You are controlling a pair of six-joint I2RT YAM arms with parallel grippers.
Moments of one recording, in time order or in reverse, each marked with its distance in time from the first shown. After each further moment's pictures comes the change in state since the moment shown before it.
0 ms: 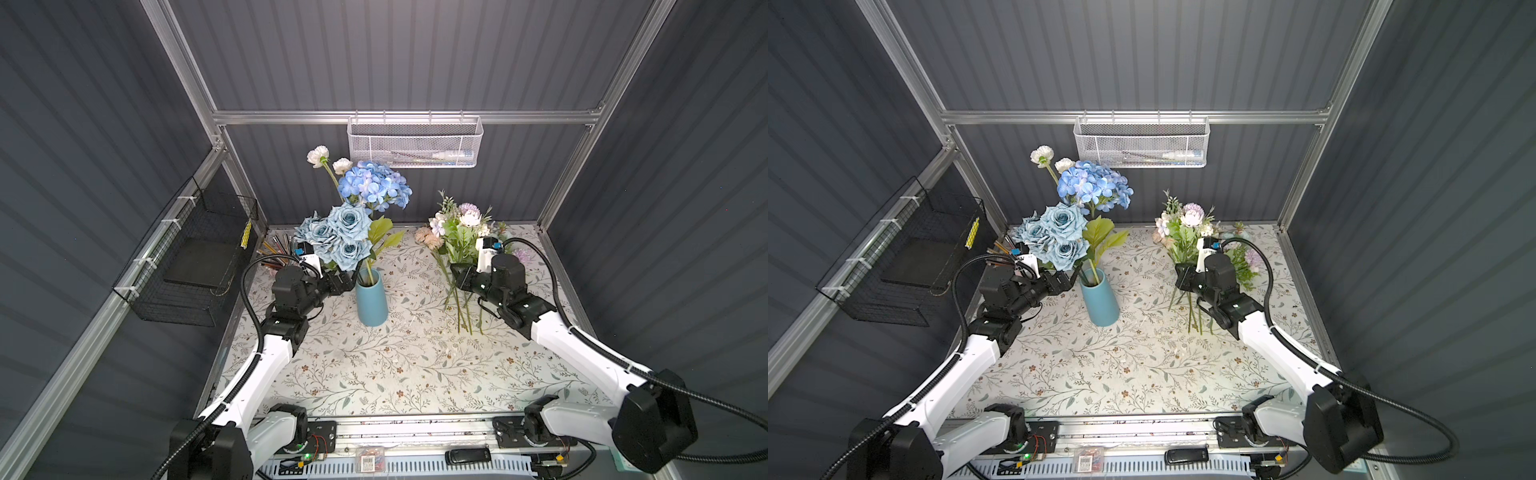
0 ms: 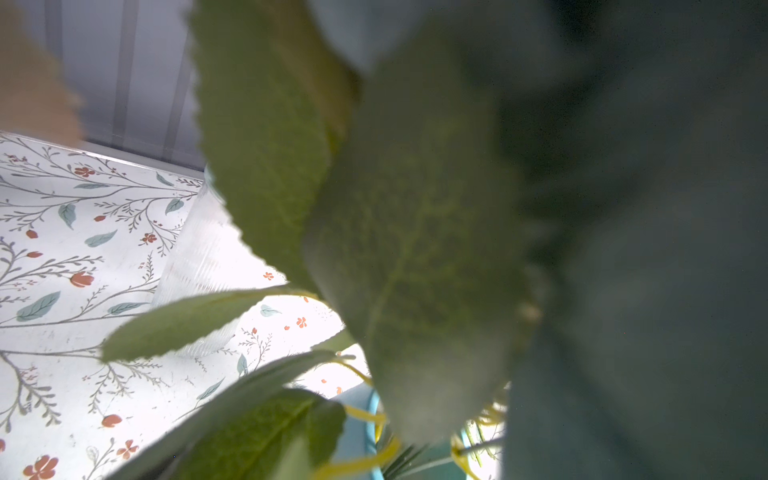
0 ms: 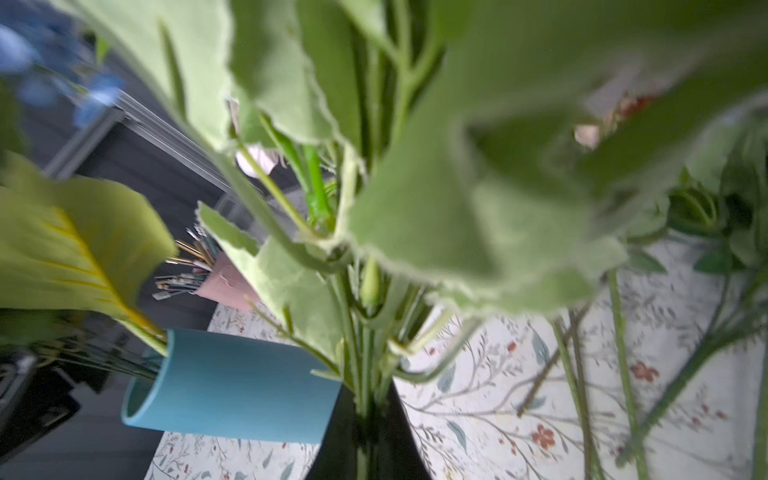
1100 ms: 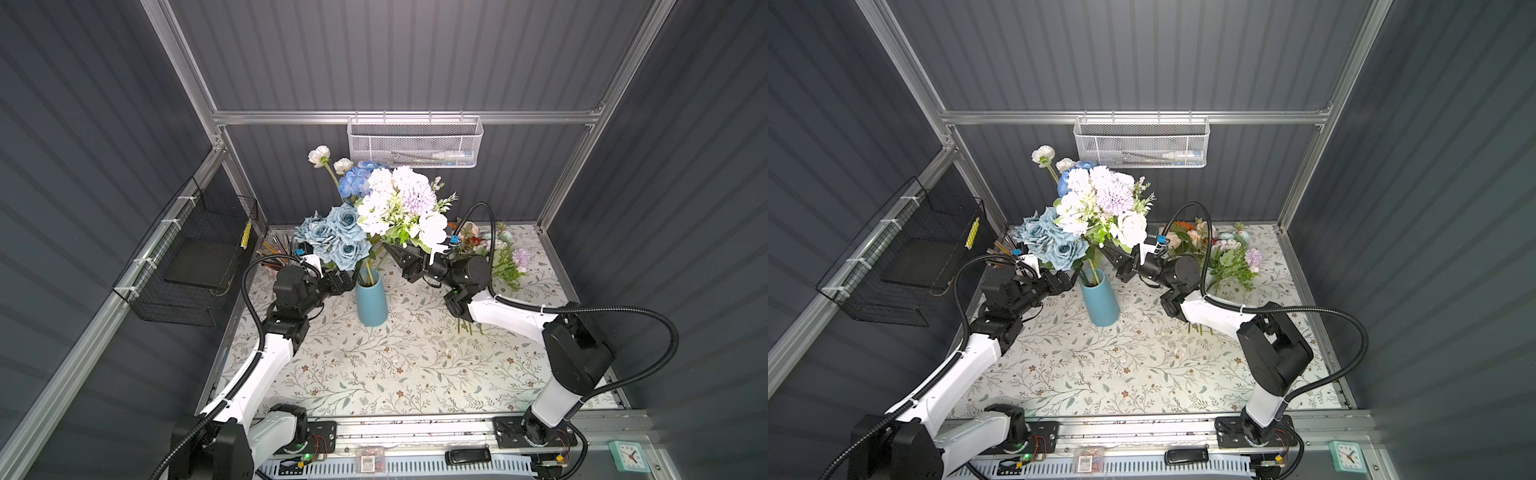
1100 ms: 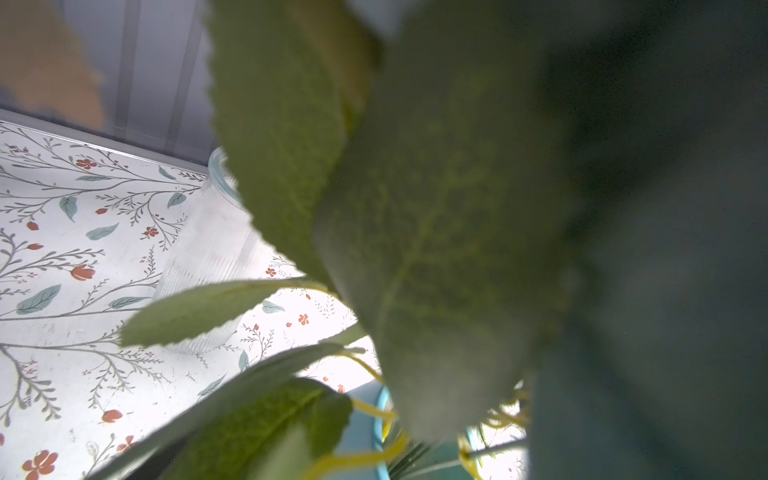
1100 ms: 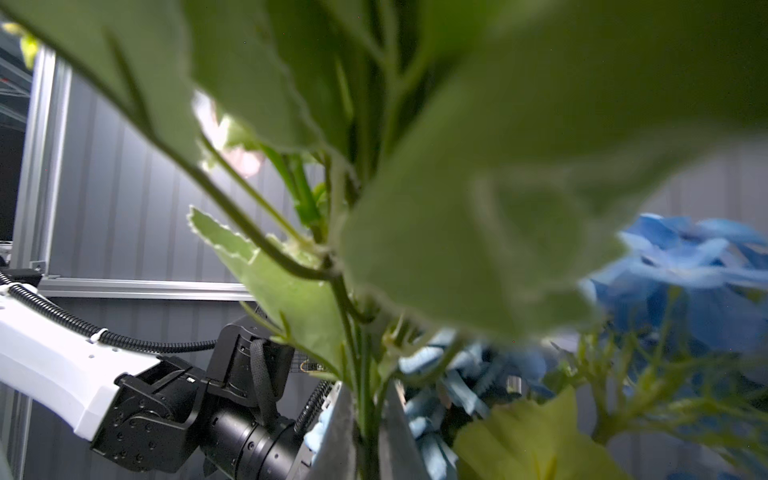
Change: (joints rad) left arm 0.000 0.013 0.000 -0.005 -0.008 -0.006; right arm 0.272 0.518 0.246 1.275 -0.506 -0.258
